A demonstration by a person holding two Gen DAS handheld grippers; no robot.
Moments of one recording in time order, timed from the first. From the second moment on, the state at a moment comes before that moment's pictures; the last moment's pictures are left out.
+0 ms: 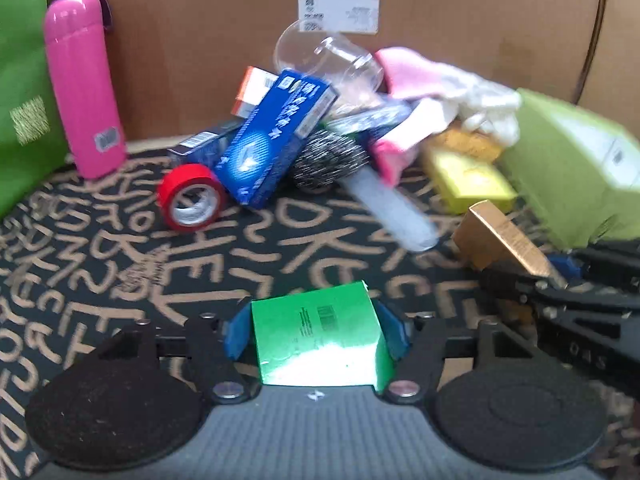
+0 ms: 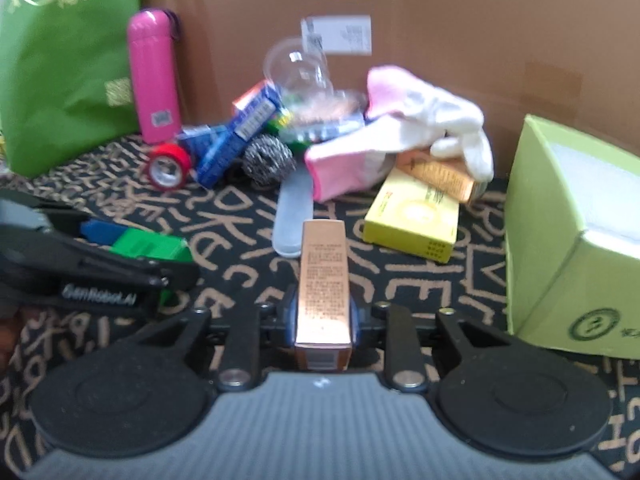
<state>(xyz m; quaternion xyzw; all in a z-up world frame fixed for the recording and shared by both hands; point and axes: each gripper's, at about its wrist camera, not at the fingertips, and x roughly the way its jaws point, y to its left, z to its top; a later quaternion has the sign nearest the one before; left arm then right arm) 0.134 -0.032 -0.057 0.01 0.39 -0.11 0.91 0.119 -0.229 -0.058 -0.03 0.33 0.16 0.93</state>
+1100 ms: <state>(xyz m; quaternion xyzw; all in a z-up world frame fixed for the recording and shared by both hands) 0.201 -0.245 0.013 0.00 0.26 -0.30 0.92 0.187 -0.414 -0.017 -0.07 0.31 -0.03 0.95</state>
